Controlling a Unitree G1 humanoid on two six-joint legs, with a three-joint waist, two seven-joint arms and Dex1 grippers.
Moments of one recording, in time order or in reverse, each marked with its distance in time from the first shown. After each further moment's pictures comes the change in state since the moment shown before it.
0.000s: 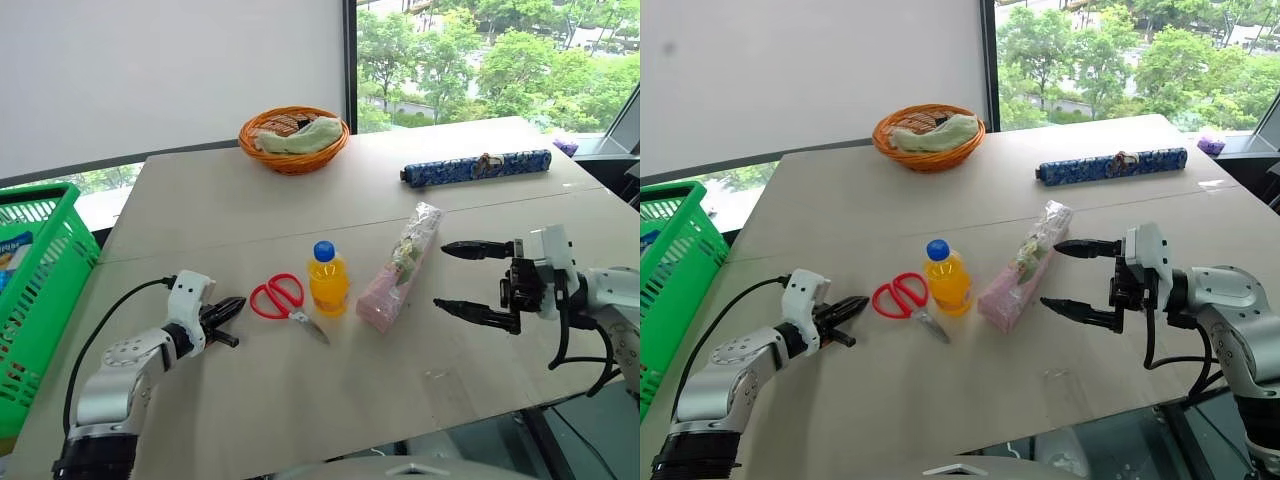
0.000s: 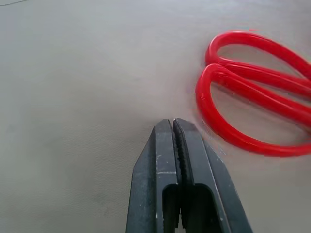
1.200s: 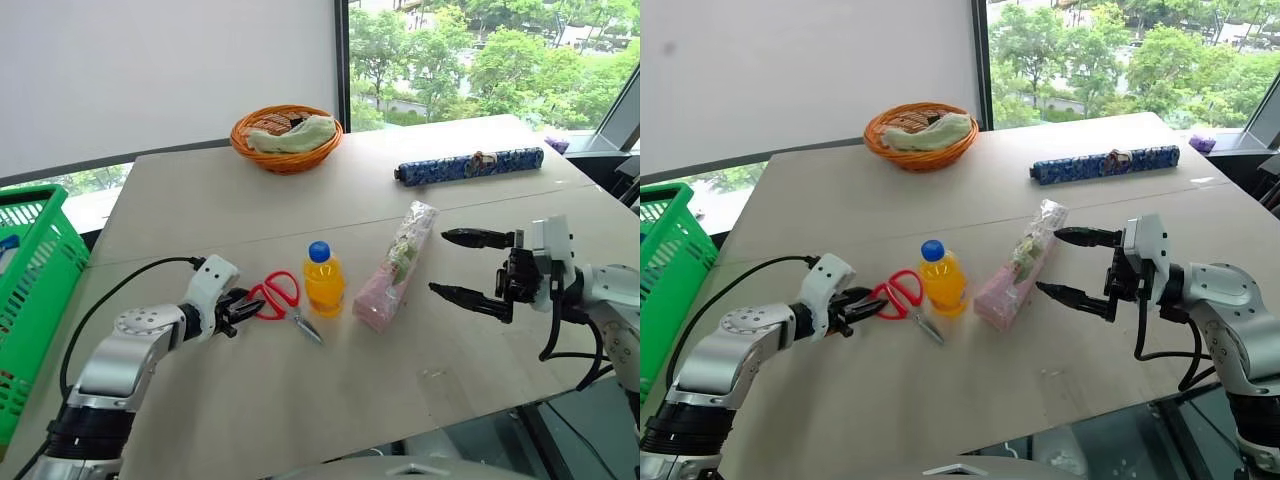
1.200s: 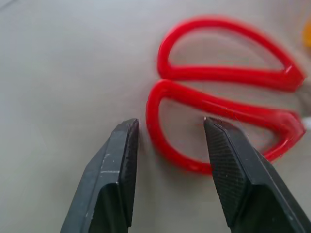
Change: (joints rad) left arm -0.091 0.174 -0.159 -0.132 0.093 0.208 -0.047; right arm -0.016 0.035 -0.001 -0.008 -0.006 -0.016 -0.068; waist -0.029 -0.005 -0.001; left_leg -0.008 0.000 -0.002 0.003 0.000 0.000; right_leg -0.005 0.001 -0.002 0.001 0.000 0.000
